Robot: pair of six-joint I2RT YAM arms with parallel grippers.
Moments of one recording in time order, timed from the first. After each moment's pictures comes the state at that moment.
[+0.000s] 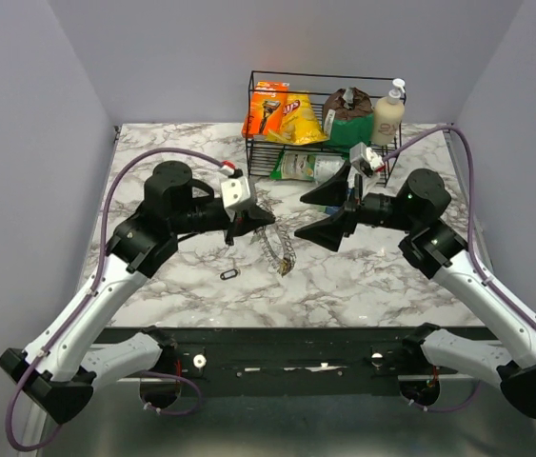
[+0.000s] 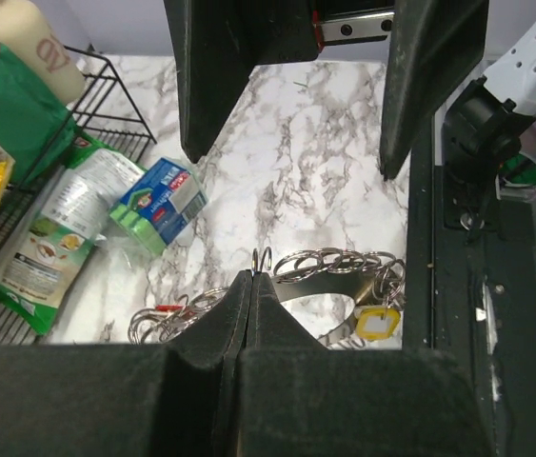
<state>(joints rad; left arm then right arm) -0.60 0.99 1.16 -0.38 0.74 0.25 0.57 1.03 1.00 0.13 -0.82 0.27</state>
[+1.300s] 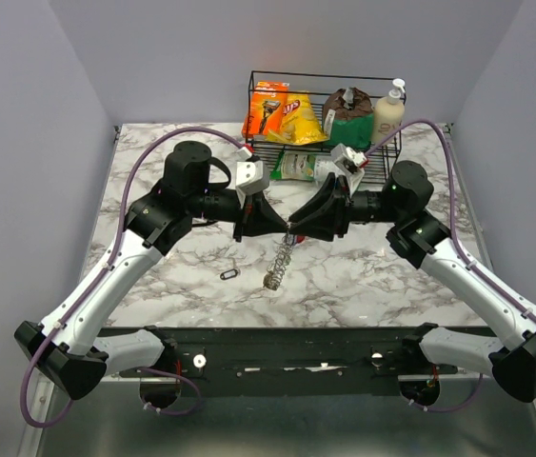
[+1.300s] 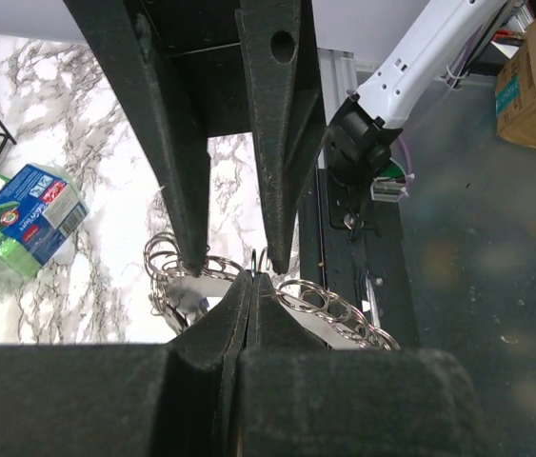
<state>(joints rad) -0.60 1.17 1.33 -0.49 0.98 0.14 0.57 1.14 1.01 0.18 -0.98 0.34</state>
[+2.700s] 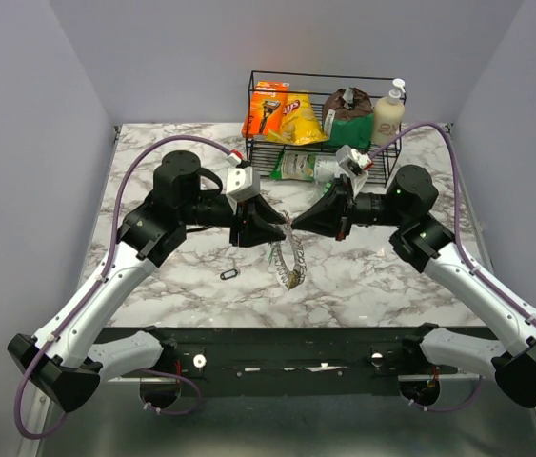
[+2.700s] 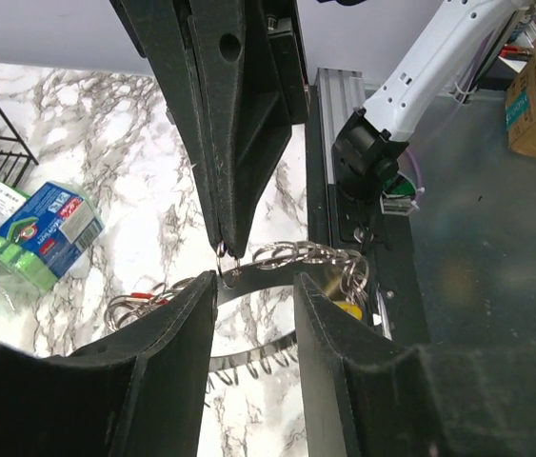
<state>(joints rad) -0.59 1.09 1.23 -0.37 0.97 0.09 0.57 1.10 0.99 0.19 -0.95 0.34</state>
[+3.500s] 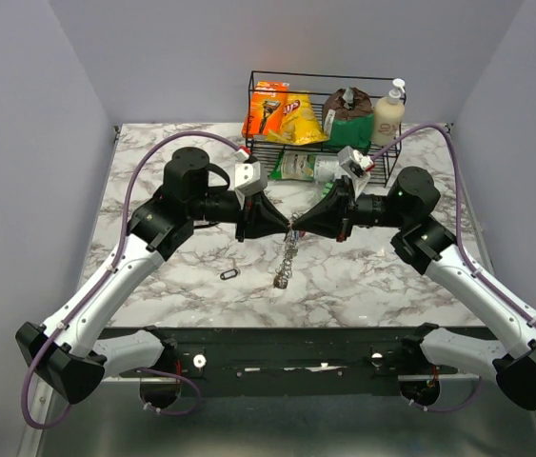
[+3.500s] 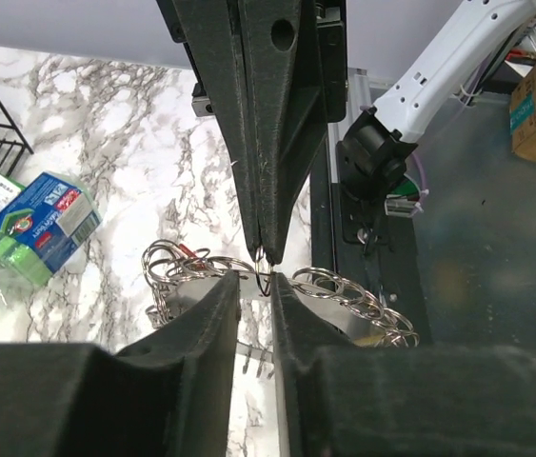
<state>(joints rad) -0.59 1.14 1.23 -0.34 0.96 0.08 0.57 1.09 0.98 0.19 -0.94 0.34</state>
